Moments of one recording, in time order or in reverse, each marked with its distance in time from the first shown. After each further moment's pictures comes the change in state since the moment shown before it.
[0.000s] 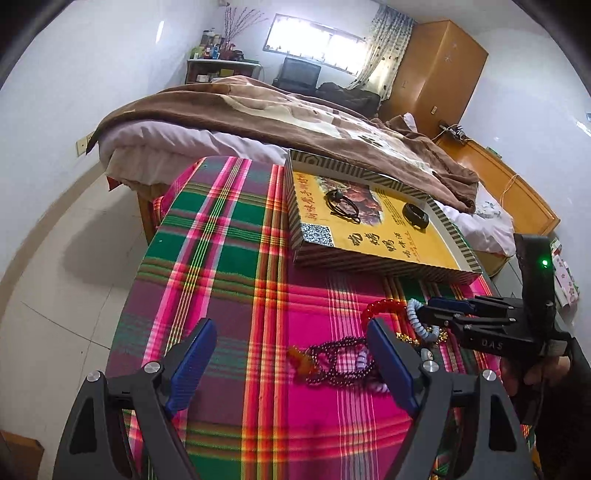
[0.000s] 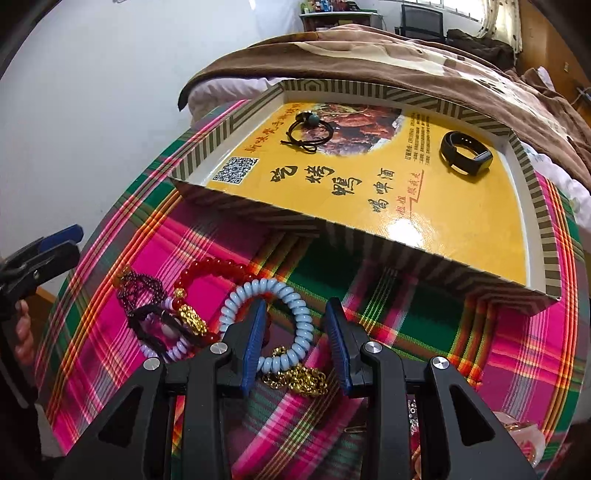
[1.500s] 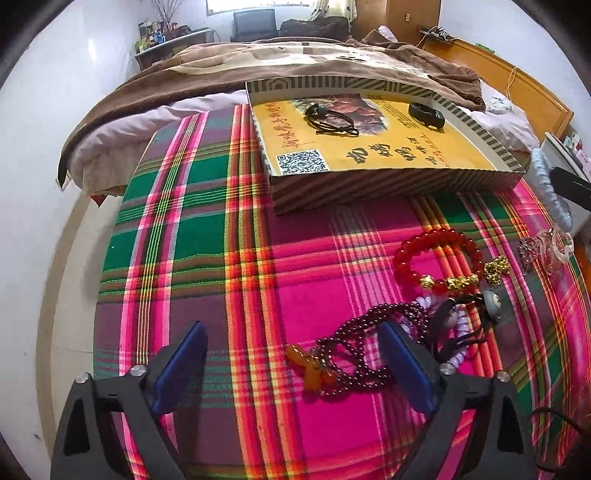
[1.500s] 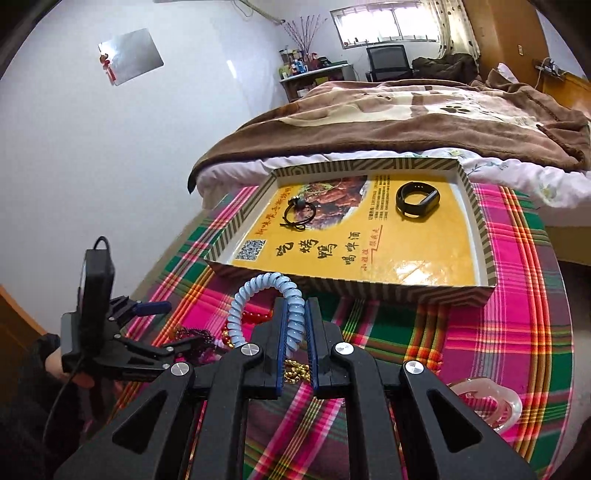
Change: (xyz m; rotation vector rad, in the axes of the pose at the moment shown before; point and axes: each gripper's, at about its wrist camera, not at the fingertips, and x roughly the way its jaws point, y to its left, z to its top) left arm 0.078 -0.034 -0.004 0.293 0.245 0.149; right arm -0.087 -0.019 -0.015 0.158 -0.278 0.080
